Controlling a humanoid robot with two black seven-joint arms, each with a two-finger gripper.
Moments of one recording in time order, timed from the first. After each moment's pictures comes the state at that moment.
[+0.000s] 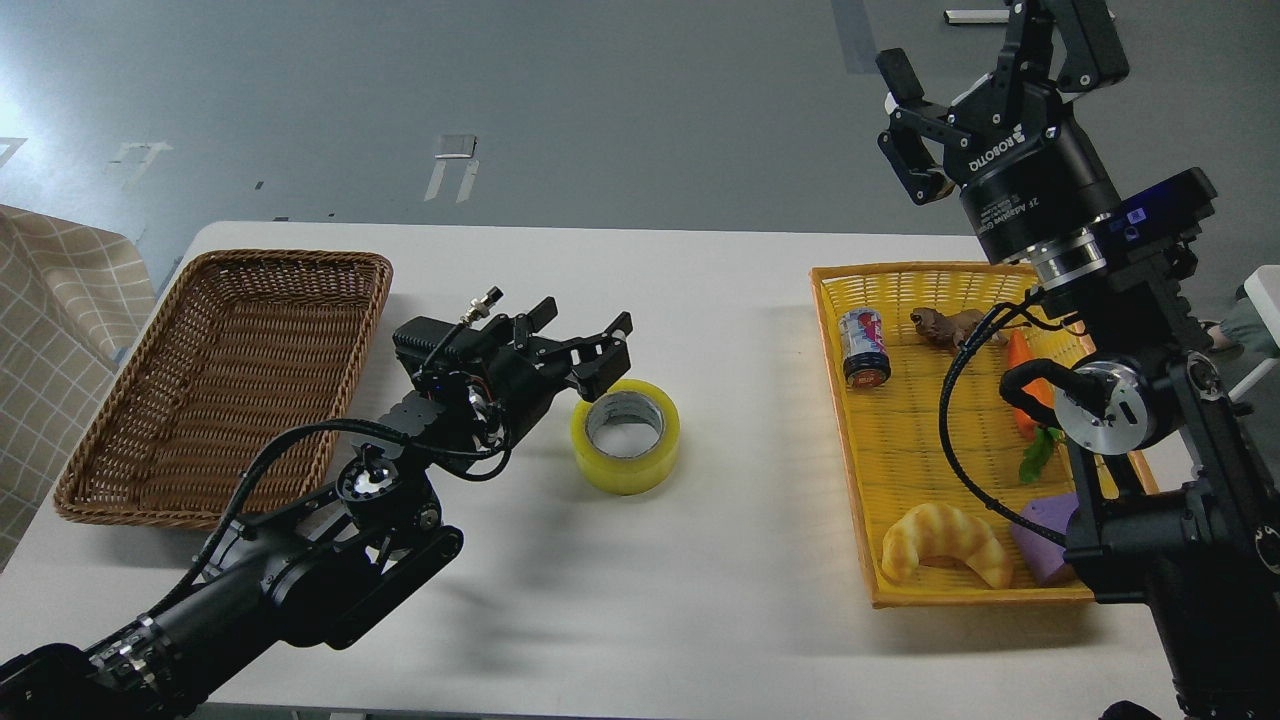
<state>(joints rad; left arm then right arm) -0.41 0.17 -0.80 -1.19 2.18 0.12 0.03 0.45 -0.03 1.42 1.48 -0.92 0.27 0.08</state>
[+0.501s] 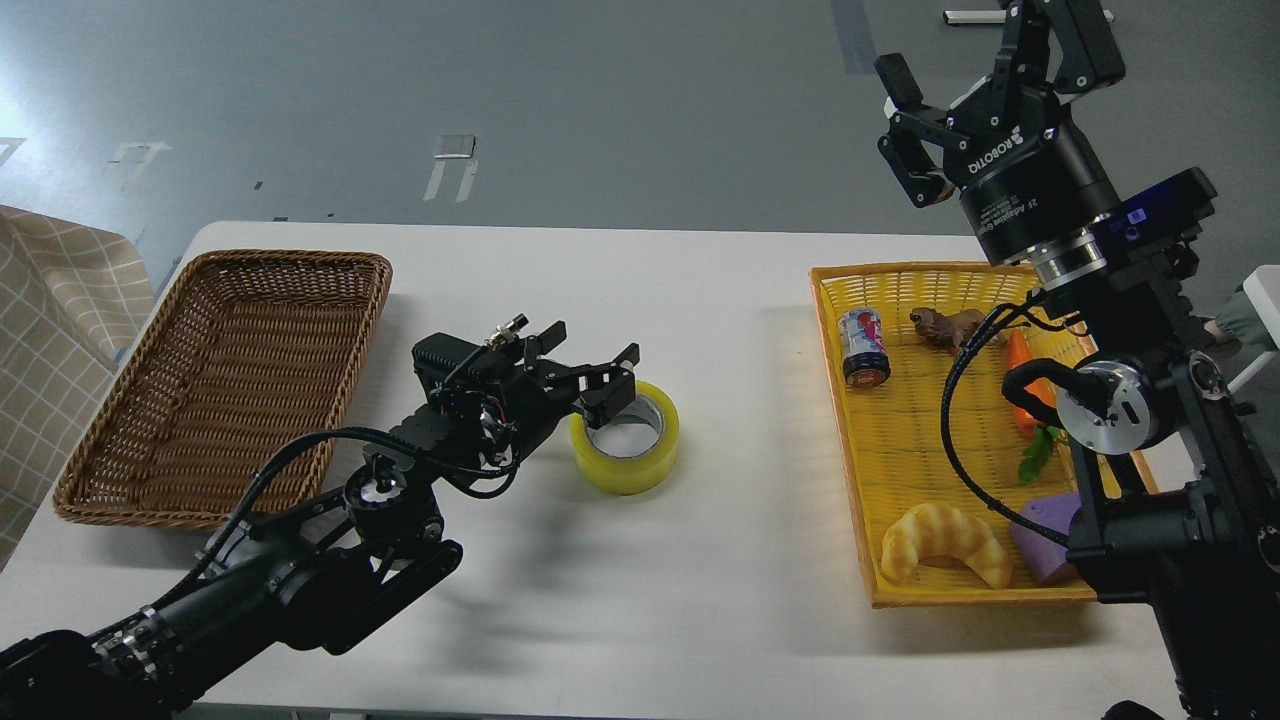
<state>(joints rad) -0.44 0.21 -0.71 -1.13 2.18 0.12 0.03 0.44 -0.03 1.42 1.48 -0.92 0.27 0.06</state>
